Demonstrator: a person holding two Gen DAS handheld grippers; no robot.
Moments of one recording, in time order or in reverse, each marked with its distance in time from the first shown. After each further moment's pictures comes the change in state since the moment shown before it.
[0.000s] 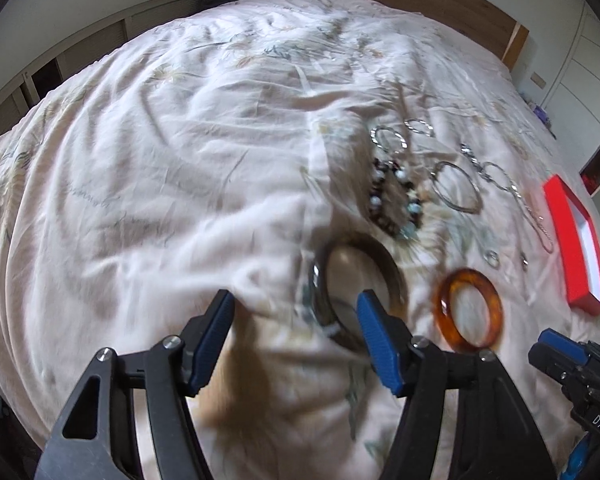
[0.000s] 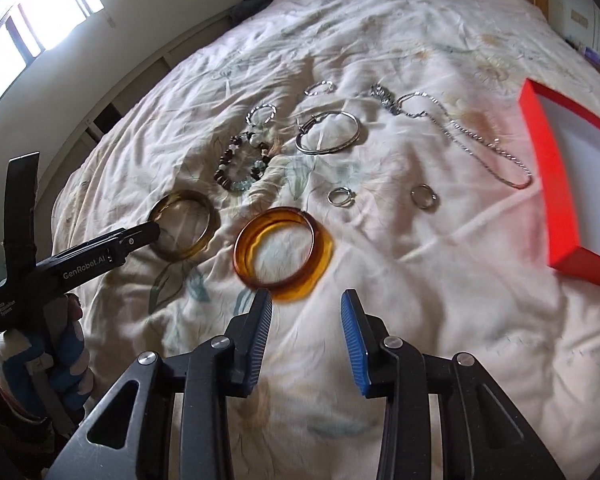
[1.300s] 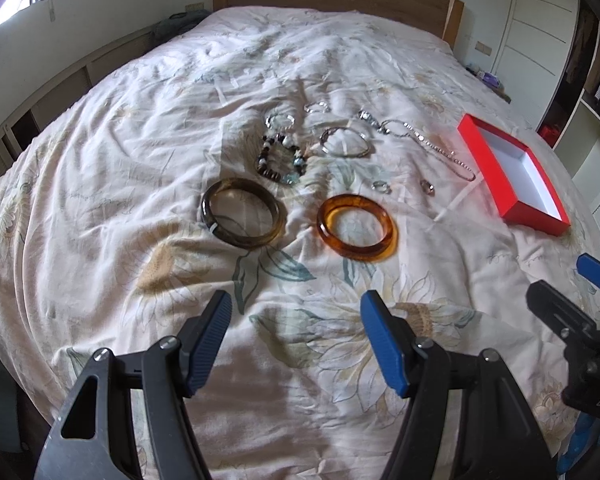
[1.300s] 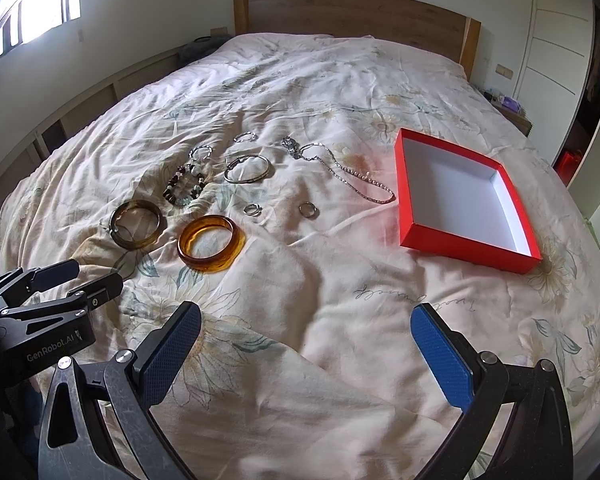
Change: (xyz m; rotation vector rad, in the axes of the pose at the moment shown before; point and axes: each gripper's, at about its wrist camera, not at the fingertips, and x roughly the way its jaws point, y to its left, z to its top) left arm -0.080 -0.074 -0.081 0.179 -0.051 -0.051; right arm -0.102 0.005 -0.069 -0.016 -0.235 -0.336
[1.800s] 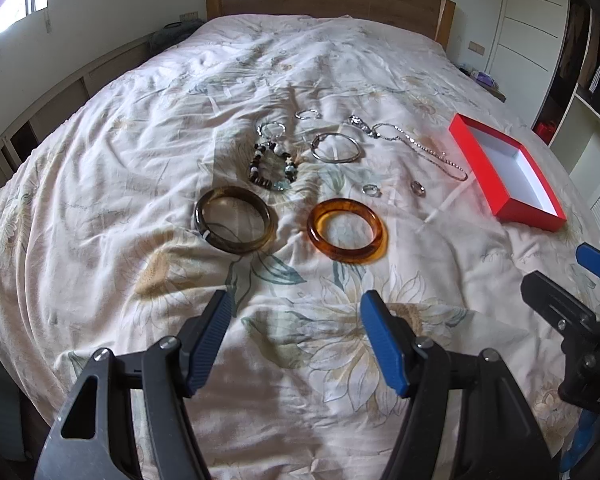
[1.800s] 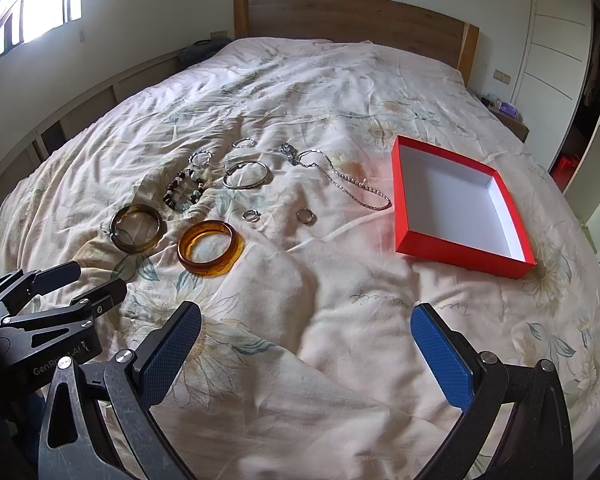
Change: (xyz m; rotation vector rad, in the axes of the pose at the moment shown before) left arm -0.007 -0.010 -0.001 0.030 -0.031 -0.001; right arm -0.005 0.000 0.002 -0.007 -0.015 -0.014
